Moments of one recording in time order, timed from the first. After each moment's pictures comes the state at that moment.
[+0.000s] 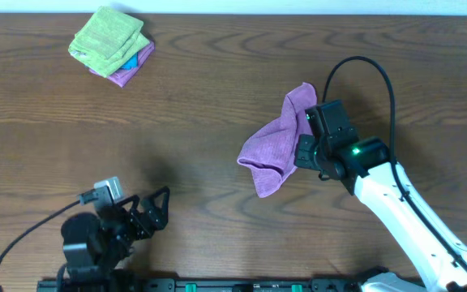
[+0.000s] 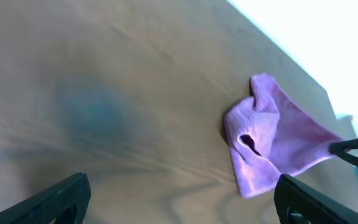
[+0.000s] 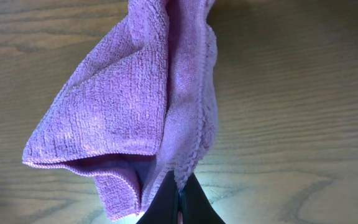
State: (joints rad) left arm 0.07 0.23 0.35 -0.71 0.46 -0.56; right arm 0.40 1.37 0.99 -0.77 0.09 0.57
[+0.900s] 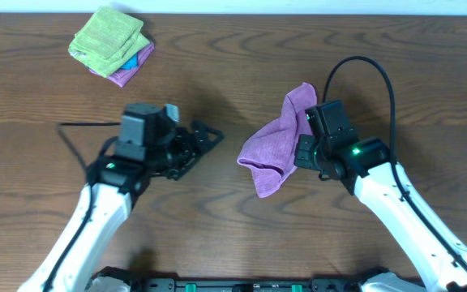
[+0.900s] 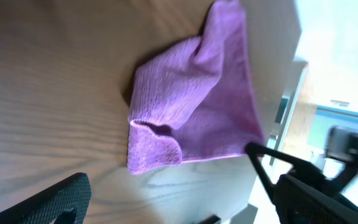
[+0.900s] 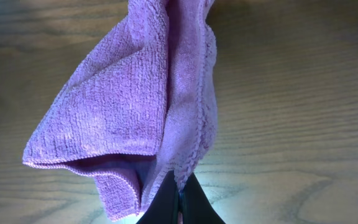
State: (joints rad) left arm -0.29 1.27 0.82 -0.40 0.60 -0.97; right arm 0.40 1.37 0.99 -0.77 0.09 0.57
